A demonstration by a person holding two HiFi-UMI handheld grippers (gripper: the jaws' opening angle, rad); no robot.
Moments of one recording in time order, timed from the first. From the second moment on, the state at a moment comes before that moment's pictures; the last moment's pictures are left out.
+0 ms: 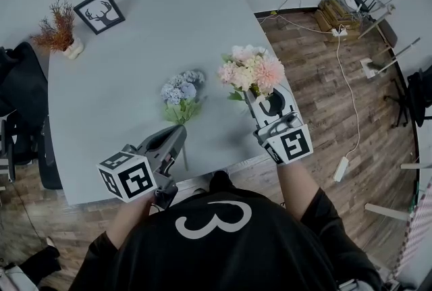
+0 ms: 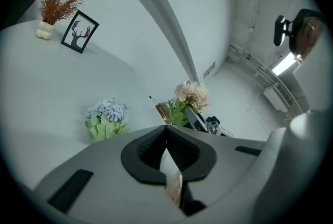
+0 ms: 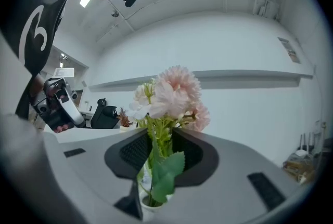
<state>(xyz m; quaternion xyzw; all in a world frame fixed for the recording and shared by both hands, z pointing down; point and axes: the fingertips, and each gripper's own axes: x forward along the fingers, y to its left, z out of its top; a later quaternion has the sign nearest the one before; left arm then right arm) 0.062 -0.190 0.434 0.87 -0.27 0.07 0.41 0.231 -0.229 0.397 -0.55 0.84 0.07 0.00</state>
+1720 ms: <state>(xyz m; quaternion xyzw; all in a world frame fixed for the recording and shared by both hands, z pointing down) -0.006 -0.033 0.334 0.94 -0.23 0.03 0.24 0.078 -0.001 0.347 -0.39 0.90 -0.17 -0.02</state>
